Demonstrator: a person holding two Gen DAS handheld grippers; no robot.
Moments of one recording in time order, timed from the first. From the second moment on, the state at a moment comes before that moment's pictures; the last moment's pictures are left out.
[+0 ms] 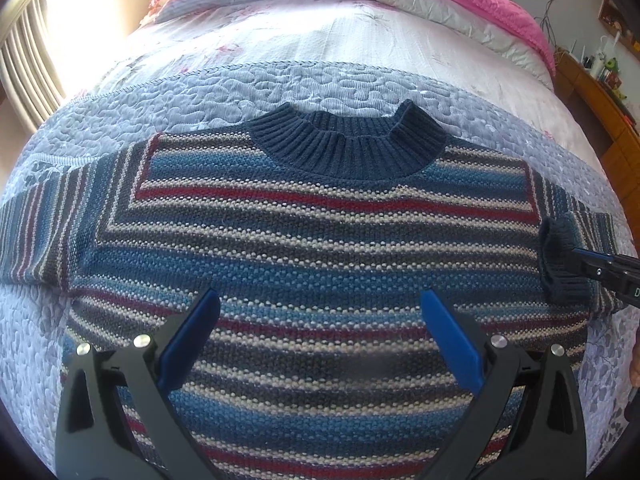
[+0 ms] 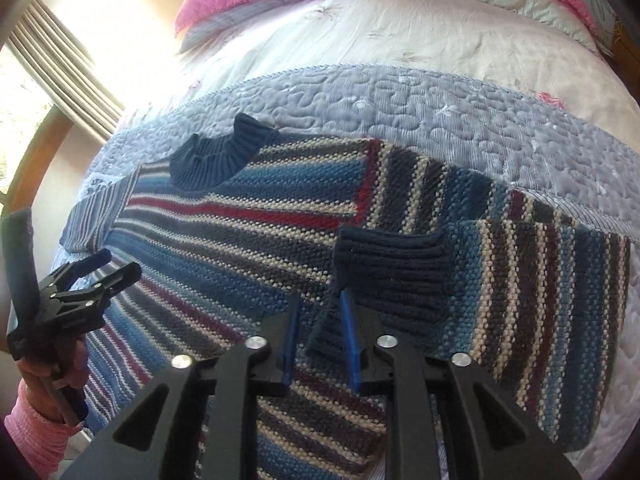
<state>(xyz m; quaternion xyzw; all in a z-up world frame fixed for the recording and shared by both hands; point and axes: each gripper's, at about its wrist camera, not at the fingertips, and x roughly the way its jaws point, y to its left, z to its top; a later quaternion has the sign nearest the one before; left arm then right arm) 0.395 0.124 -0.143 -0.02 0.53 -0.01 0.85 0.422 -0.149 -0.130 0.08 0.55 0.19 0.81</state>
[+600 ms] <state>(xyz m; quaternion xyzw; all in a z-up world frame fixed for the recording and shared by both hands) 0.401 -0.048 -0.157 -0.11 0.60 -0.22 0.76 0.285 -0.277 -0.152 0.11 0.56 0.07 0.82</state>
